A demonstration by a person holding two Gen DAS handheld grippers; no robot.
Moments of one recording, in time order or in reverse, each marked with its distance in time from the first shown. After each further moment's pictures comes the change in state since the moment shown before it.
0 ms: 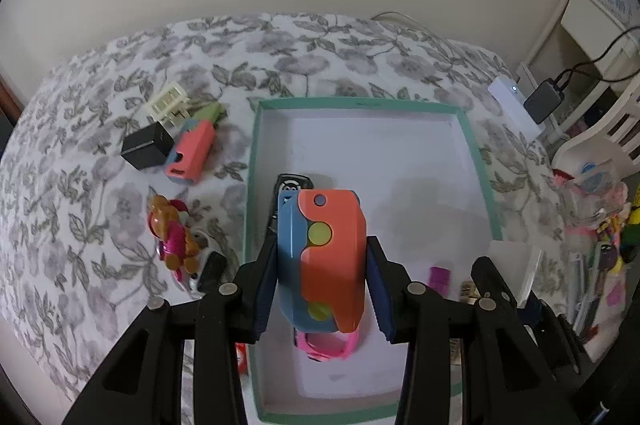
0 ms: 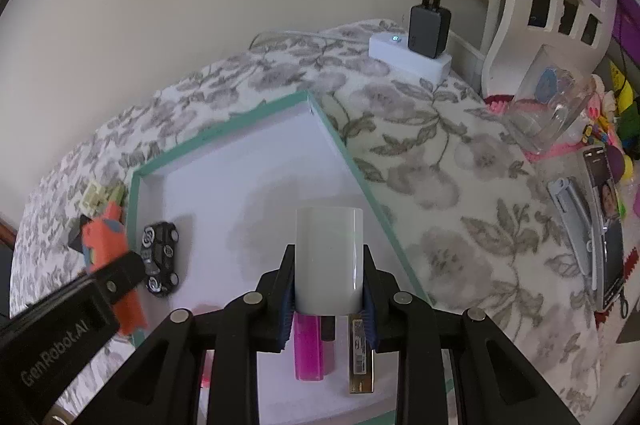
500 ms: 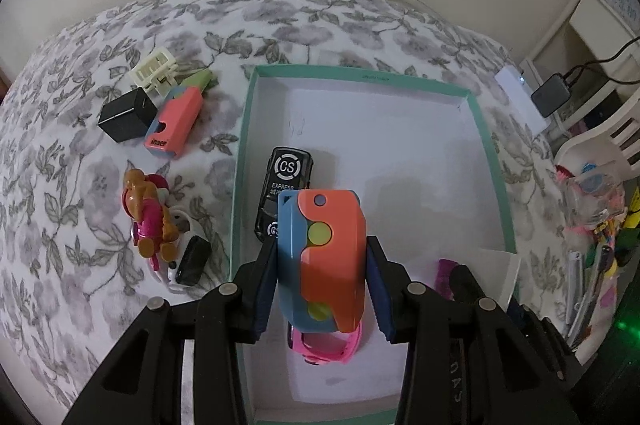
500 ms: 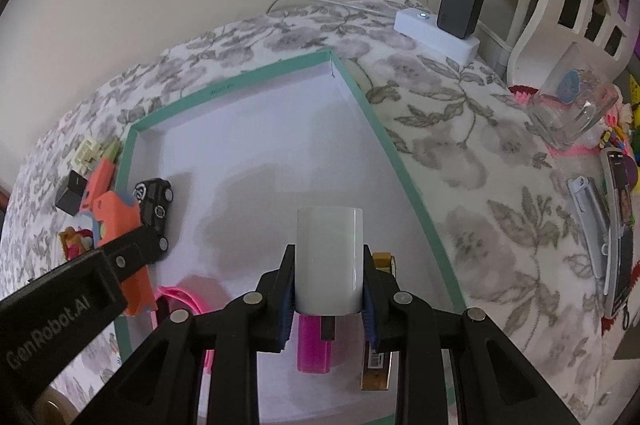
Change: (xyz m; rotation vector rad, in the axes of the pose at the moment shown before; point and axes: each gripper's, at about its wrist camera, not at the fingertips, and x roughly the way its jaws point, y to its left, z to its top) left arm 0.028 0.010 -0.006 -0.044 0.072 -0.051; right arm 0.022 0.014 -0.013 -0.086 0.066 -0.005
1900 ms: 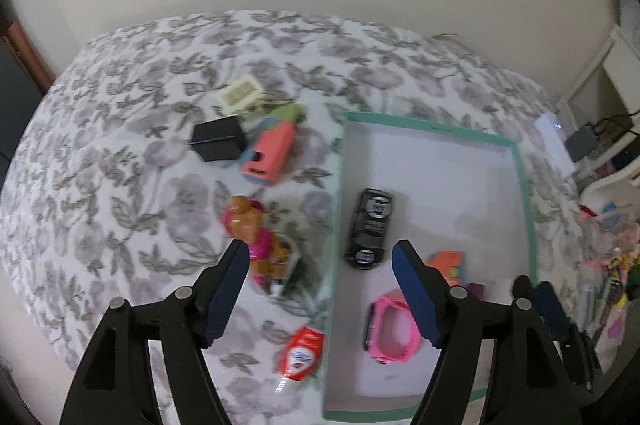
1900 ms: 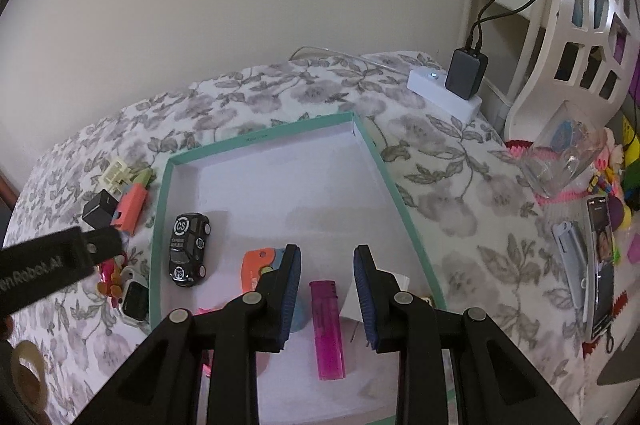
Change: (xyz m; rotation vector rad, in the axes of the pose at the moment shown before) left arm -0.045 0.053 0.019 -0.092 -0.051 0.153; right arm -0.042 0.019 0.011 -0.050 -0.136 0.006
